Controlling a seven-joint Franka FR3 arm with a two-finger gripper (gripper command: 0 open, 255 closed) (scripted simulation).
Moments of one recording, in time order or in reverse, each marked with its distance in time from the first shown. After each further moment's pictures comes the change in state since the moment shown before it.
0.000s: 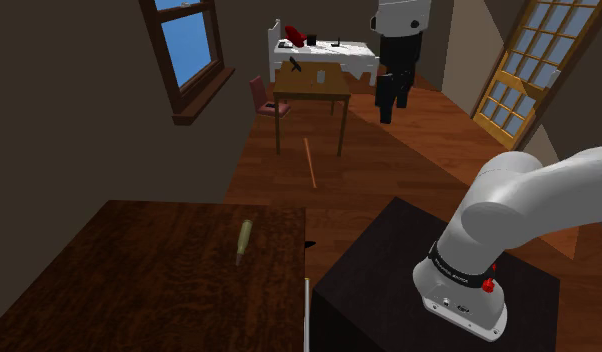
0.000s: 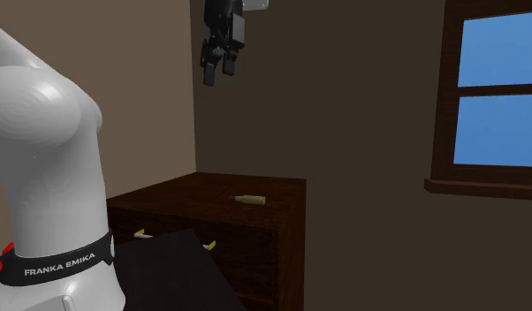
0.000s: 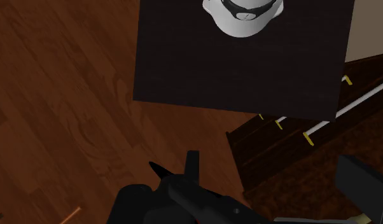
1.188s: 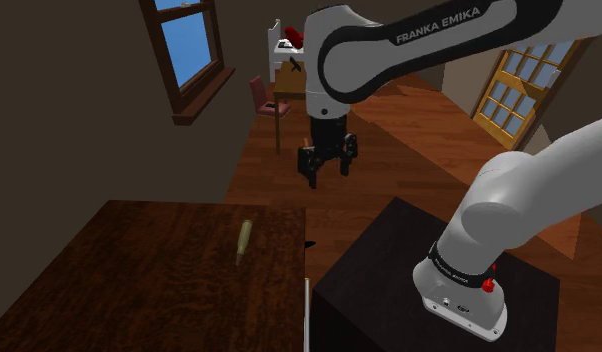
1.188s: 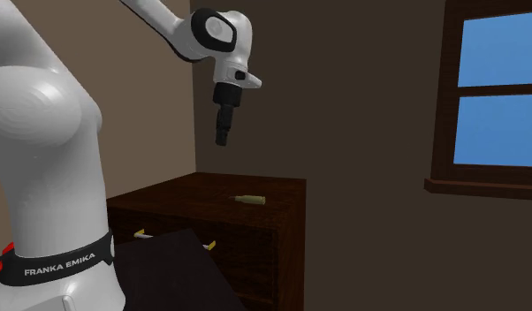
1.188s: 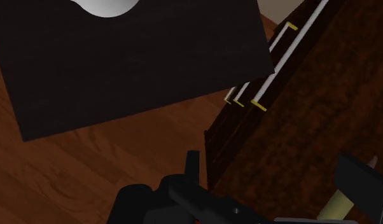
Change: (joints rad) arm 0.004 0.273 0.292 -0.161 0.306 0.440 0.520
